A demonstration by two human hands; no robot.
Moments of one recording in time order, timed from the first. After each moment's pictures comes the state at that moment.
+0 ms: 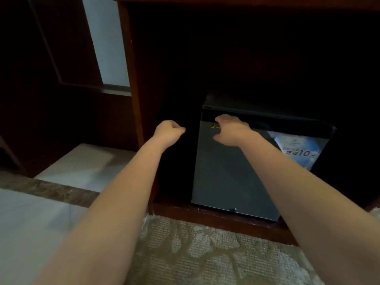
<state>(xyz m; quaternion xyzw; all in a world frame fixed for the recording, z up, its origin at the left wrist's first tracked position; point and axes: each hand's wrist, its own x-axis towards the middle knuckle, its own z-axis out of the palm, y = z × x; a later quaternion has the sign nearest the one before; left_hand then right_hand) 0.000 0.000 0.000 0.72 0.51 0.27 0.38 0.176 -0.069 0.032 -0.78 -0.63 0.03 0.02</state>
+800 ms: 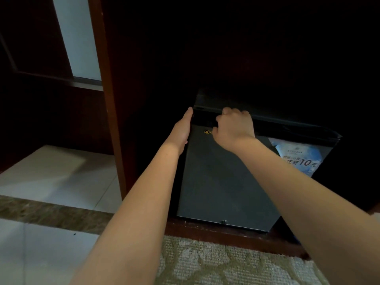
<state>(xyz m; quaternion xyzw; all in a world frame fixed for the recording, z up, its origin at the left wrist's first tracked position) 0.085 0.038 -0.017 0.57 0.38 0.34 0.64 0.189 -0.039 0.017 -0.79 -0.57 -0.21 0.01</state>
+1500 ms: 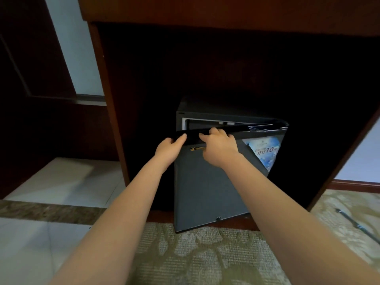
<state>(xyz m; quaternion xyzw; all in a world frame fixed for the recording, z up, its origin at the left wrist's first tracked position) 0.038 -0.070 -0.005 0.67 0.47 0.29 0.50 0.158 -0.153 0.025 -0.82 -0.57 -0.05 0.03</state>
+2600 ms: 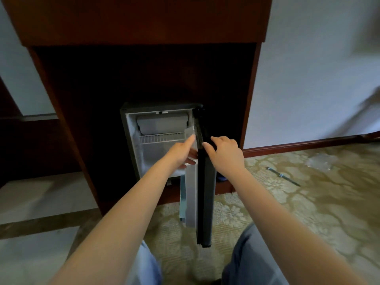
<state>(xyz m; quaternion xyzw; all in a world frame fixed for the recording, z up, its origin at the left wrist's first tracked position) 0.090 -0.340 0.011 0.77 0.32 0.13 0.53 0.177 -0.455 0.002 -0.88 -0.39 -0.10 0.26</state>
